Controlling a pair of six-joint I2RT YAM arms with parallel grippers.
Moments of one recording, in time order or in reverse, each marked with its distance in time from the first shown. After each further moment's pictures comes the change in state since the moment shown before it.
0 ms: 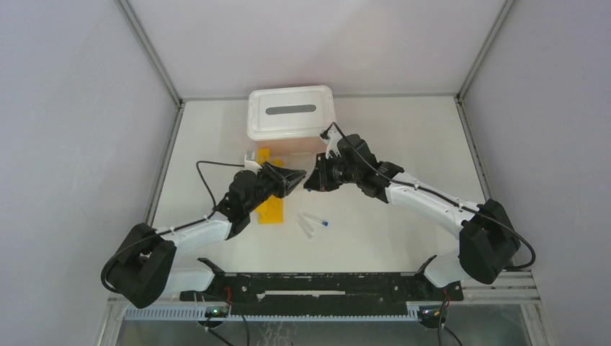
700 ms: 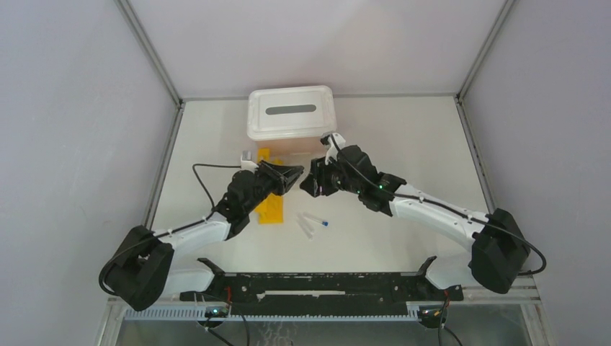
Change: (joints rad) left arm 0.000 -0.010 0.000 0.014 -0.048 -0.054; right arm 0.085 -0.059 -0.051 0.078 0.189 -0.057
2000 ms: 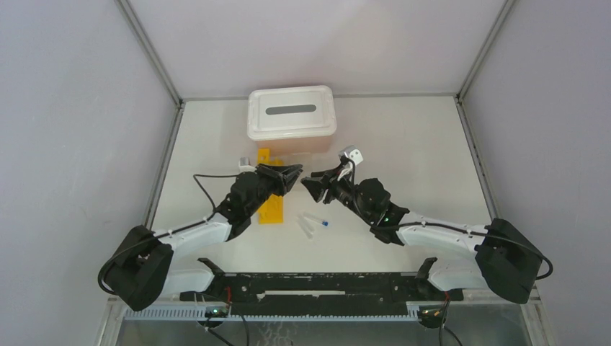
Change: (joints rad) left arm -0.035 -0.012 0.003 -0.048 -0.124 -0.209; right arm 0.121 -0.149 -0.413 0.769 0.254 -0.084
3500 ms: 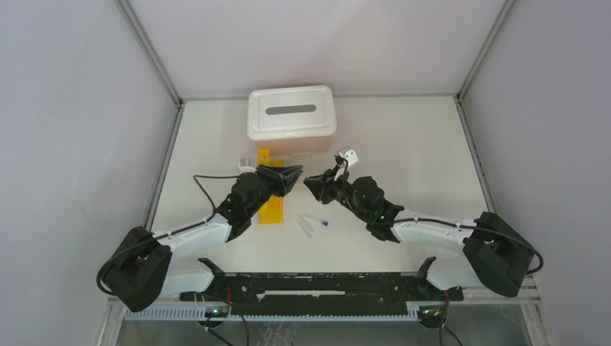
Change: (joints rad) left arm -0.014 -0.008 0.000 -0.019 -0.022 0.001; right arm -0.025 0.077 0.001 -0.004 -0.021 0.011
